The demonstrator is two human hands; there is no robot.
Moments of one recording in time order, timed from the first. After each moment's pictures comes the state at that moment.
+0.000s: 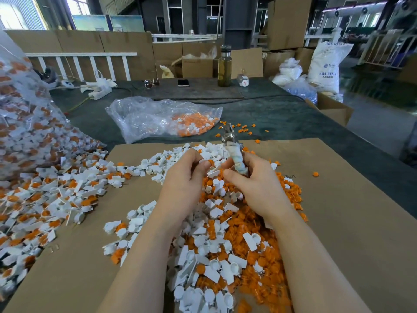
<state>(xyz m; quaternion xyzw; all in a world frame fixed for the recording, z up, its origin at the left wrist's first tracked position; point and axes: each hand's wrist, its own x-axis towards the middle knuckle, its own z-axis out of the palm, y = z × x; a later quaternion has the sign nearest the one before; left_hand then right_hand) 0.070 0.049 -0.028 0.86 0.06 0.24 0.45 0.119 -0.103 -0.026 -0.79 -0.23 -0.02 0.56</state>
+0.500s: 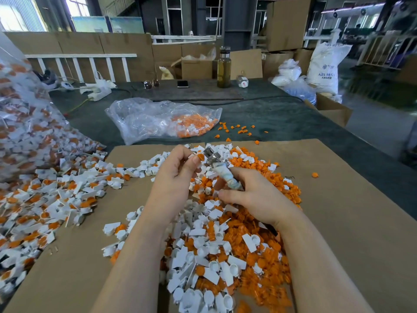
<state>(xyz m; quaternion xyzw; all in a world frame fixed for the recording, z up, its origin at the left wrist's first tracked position) 0.068 0.063 -0.027 0.80 0.02 0.26 0.53 0.115 -0.112 -0.016 -0.83 -0.32 0.12 0.44</state>
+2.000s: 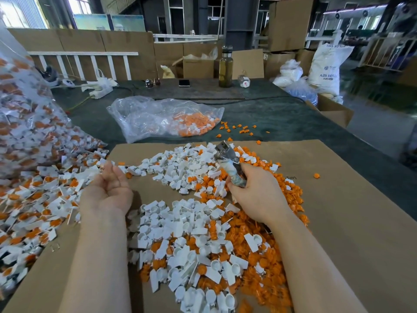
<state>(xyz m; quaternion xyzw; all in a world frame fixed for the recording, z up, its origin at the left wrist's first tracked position) 0.047 0.148 -0.033 -0.02 0.25 0.35 0.90 0.132 -0.104 -0.044 -0.91 -0.25 -0.09 0.31</state>
